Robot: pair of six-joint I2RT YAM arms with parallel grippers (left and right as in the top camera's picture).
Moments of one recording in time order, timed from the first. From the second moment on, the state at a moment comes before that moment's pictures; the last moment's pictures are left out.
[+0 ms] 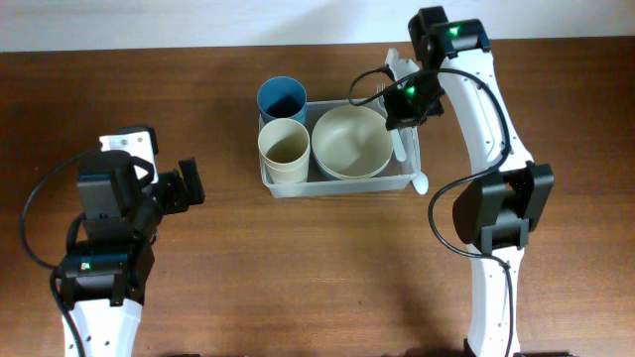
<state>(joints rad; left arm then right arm) 0.06 1.02 1.00 -0.62 0.00 -0.09 0.16 2.37 2.40 -1.53 -0.30 -0.10</state>
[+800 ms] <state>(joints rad) 0.06 1.02 1.00 -0.62 0.00 -0.09 0.11 2.37 2.36 -1.49 -0.23 -0.10</state>
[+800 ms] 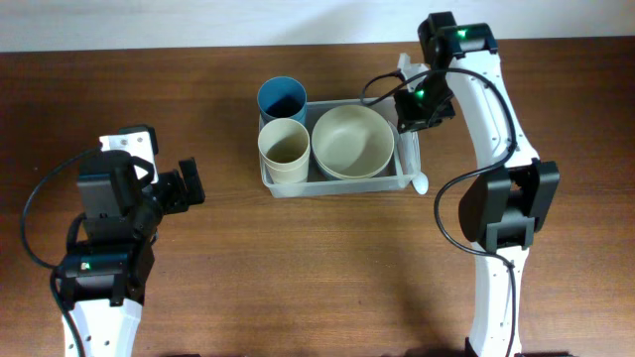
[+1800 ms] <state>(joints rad) 0.06 1.02 1.00 -0.62 0.00 -0.09 -0.11 2.37 2.22 -1.42 -0.23 -0.19</state>
